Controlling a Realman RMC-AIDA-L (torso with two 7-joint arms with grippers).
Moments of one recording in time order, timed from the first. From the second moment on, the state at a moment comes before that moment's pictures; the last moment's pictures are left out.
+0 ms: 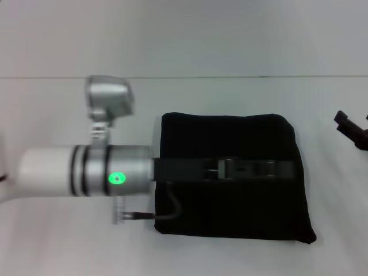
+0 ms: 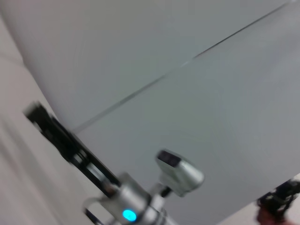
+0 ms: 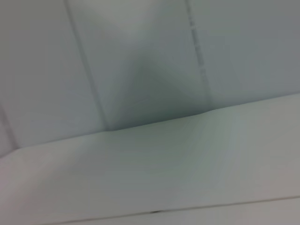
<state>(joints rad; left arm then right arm) -0.80 -2.16 0.74 0.33 1.87 1.63 -1.96 0.50 2.09 -0.19 -0.21 -1.62 -1.06 0.84</state>
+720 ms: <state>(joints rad) -0.60 -2.03 0.66 0.44 1.87 1.59 -1.75 0.52 2.09 -0.60 -0.41 -1.93 -1.44 0.98</state>
